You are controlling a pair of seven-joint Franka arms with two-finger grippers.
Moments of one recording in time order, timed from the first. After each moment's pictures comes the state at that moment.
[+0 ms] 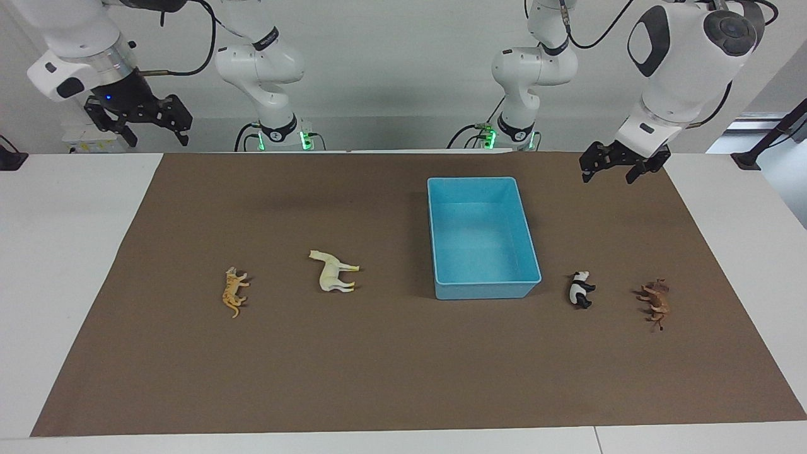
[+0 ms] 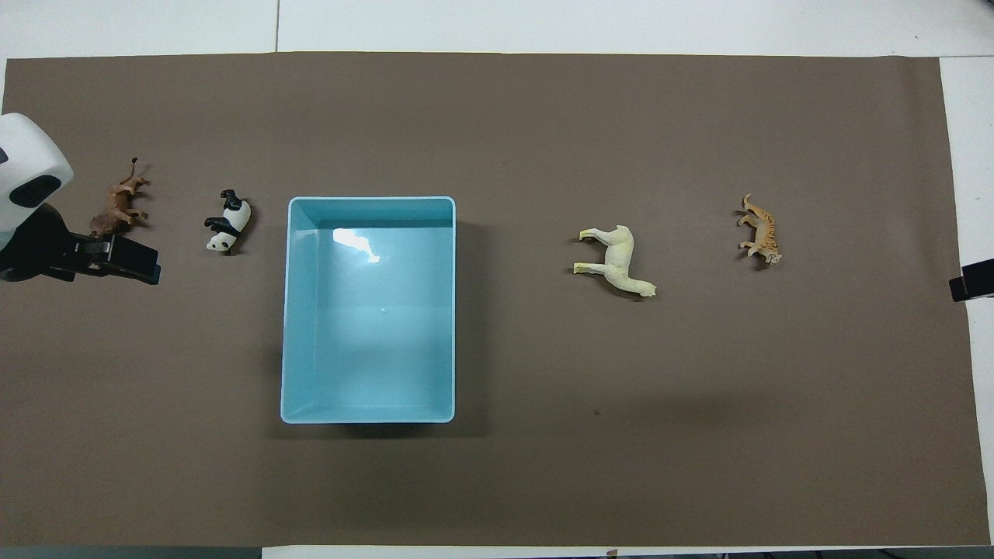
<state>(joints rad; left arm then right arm) -0.07 -0.03 0.00 -1.71 0.01 1.57 0.05 0.01 -0.10 -0.11 -1.61 -0.05 1.42 -0.13</state>
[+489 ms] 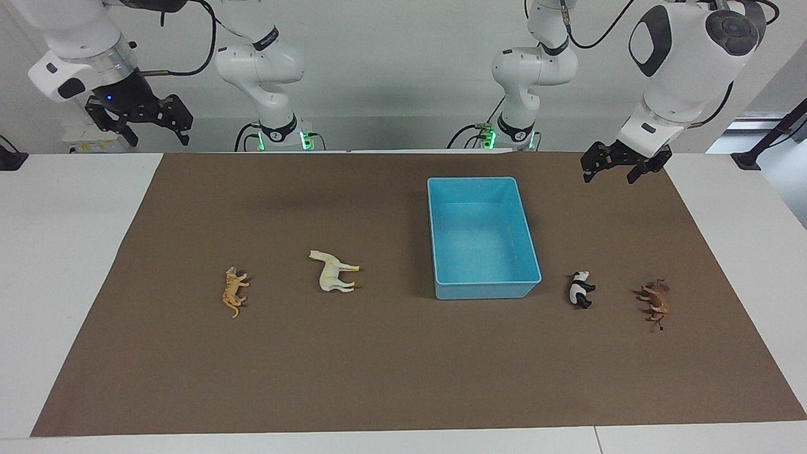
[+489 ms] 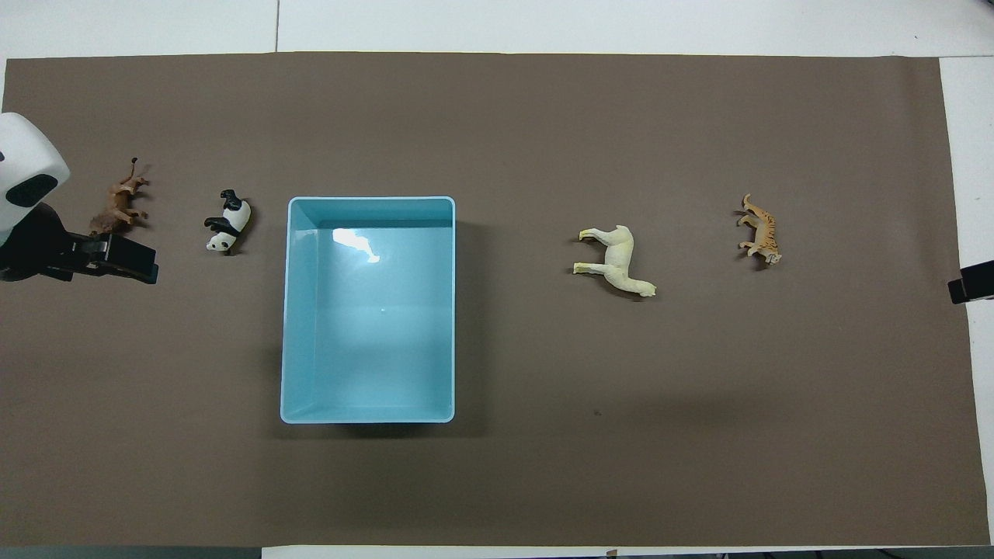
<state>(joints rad) -0.07 -0.03 0.00 -1.71 0.01 1.57 0.05 0.01 -0.10 -0.11 -1.61 -0.05 1.41 -0.14</state>
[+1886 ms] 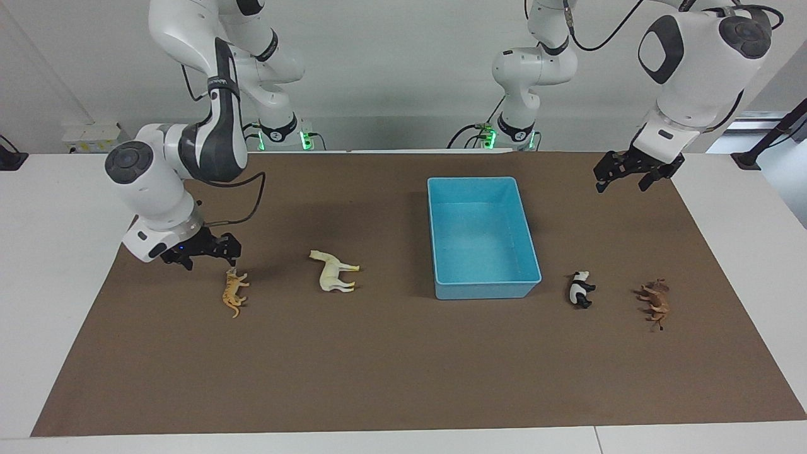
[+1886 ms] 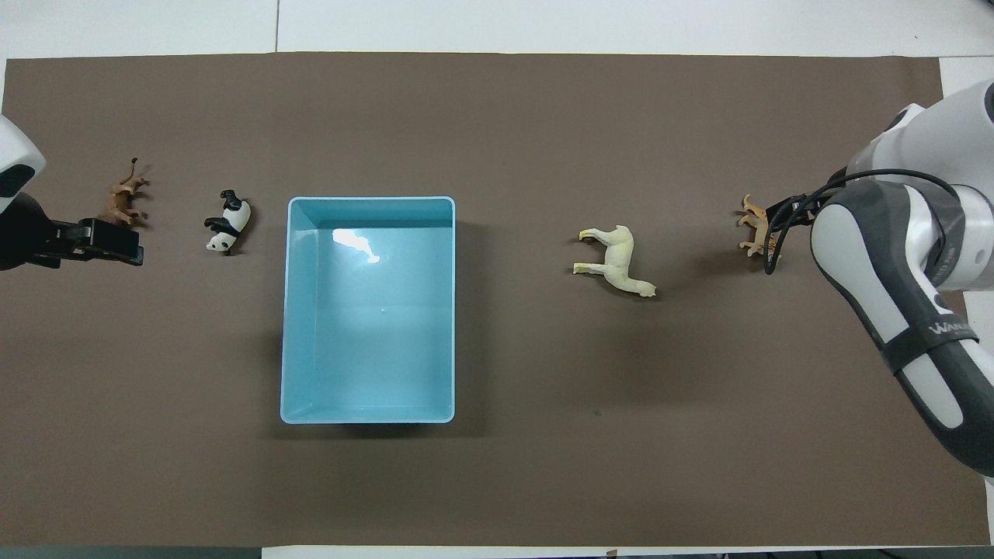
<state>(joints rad) -0.02 -0.02 0.00 -1.77 0.01 1.72 0.03 0.05 0.28 -0.10 -1.83 0.00 2.07 -0.14</state>
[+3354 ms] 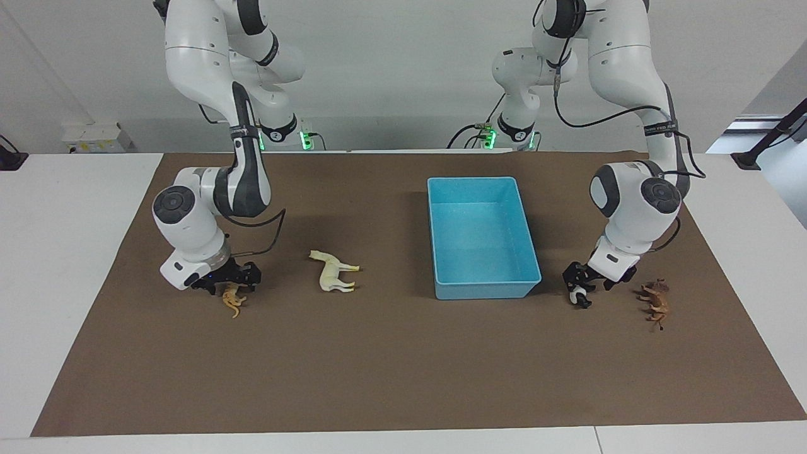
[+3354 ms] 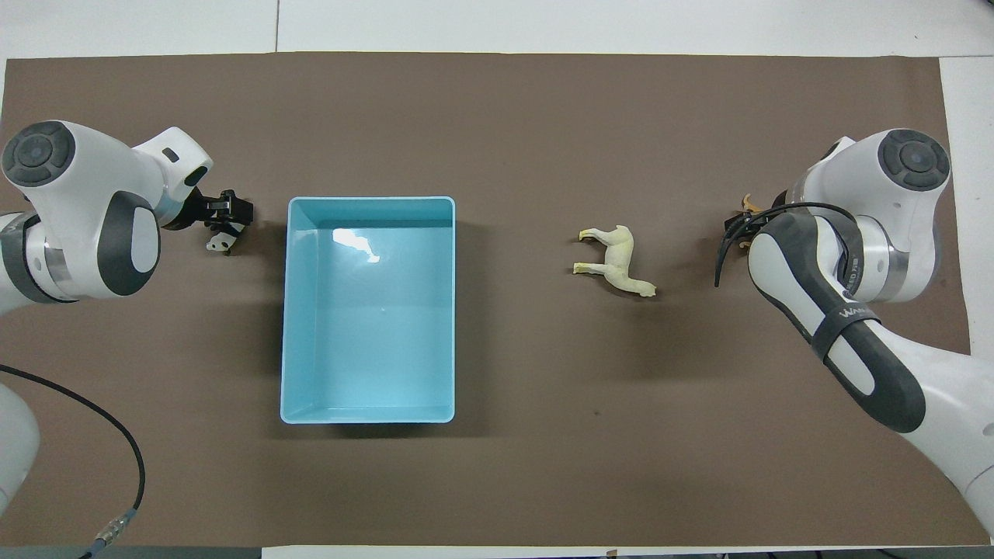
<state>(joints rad) -0.02 0.38 -0.01 -1.87 0.01 2.32 0.04 0.07 0.39 -0.10 -1.93 0.00 2.32 -0.09</state>
